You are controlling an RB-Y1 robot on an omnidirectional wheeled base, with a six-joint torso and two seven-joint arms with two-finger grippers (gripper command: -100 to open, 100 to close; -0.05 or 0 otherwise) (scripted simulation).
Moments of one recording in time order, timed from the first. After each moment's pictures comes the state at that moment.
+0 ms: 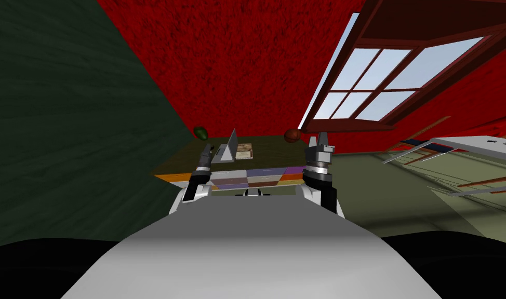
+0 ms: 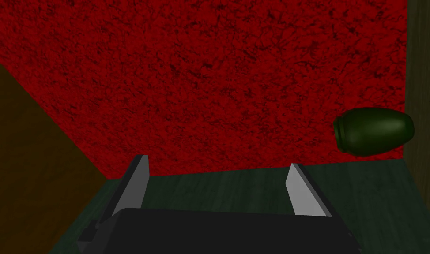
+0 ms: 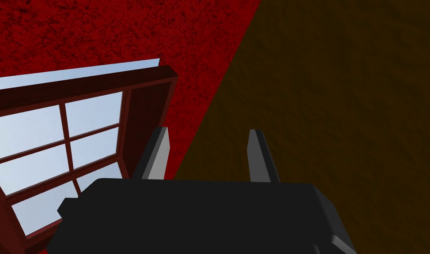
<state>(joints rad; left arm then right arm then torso) 0.42 0.11 0.07 -2.16 -0.08 -0.13 -0.21 0.49 -0.02 -0.07 -2.39 -0.08 -0.43 0.16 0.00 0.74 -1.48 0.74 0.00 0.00</state>
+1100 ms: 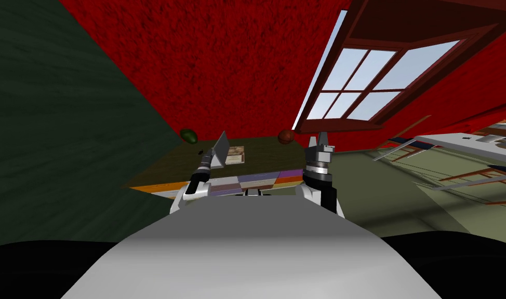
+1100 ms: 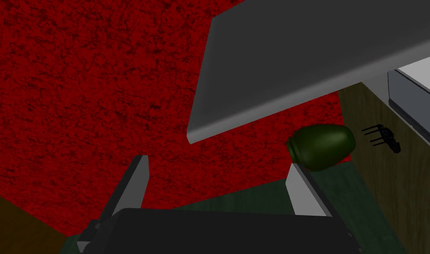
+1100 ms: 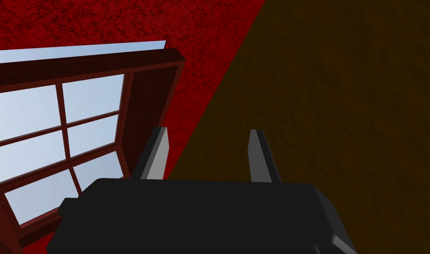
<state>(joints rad) 0.36 0.12 0.13 -2.08 -0.12 0.08 -0.24 0.49 -0.02 -0.07 -2.39 -0.08 -0.43 0.16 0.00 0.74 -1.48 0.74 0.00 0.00</state>
